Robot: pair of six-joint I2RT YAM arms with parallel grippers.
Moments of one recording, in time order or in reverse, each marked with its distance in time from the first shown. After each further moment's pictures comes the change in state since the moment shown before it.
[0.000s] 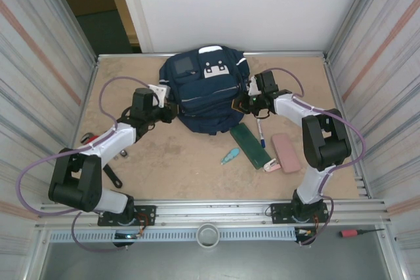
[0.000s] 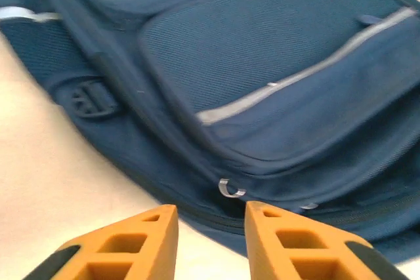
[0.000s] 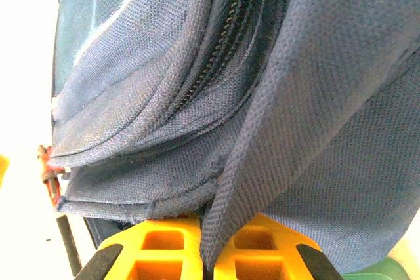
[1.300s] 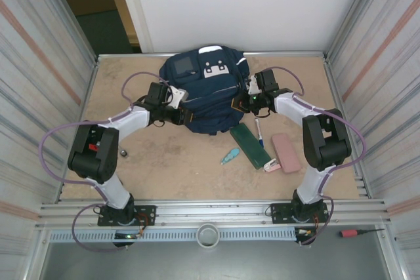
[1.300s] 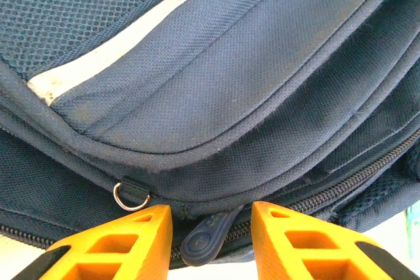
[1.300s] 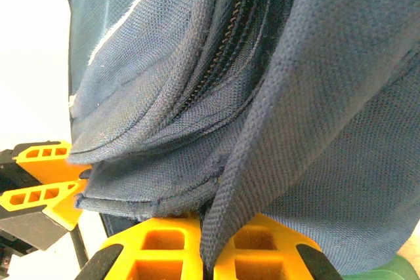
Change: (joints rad) left arm -0.042 0.281 0.229 -0.248 0.182 0.153; right arm -0.005 0.000 0.018 -0.021 -0.023 -0.003
